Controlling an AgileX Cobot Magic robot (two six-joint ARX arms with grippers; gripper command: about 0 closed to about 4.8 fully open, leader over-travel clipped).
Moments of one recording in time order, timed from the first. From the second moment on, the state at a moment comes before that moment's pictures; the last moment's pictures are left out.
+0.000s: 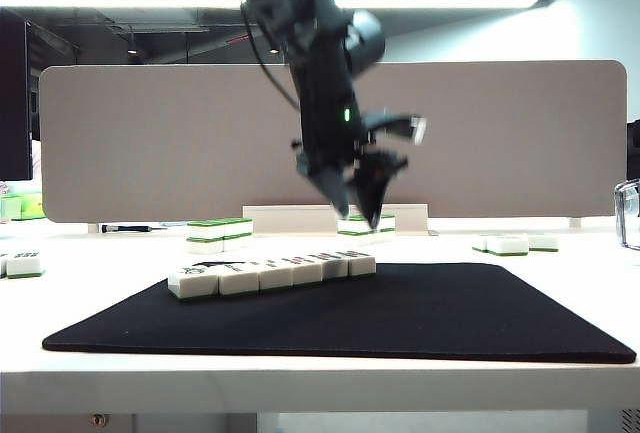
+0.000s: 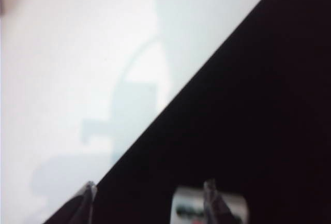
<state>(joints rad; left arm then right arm) -0.64 2.34 2.20 -0.86 -0.07 0.37 0.01 0.01 0.79 -1.14 -0.40 0.18</state>
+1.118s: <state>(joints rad) -0.64 1.57 2.17 -1.43 -0.04 0.14 0.01 0.01 0.79 -1.17 -0.57 0.18</state>
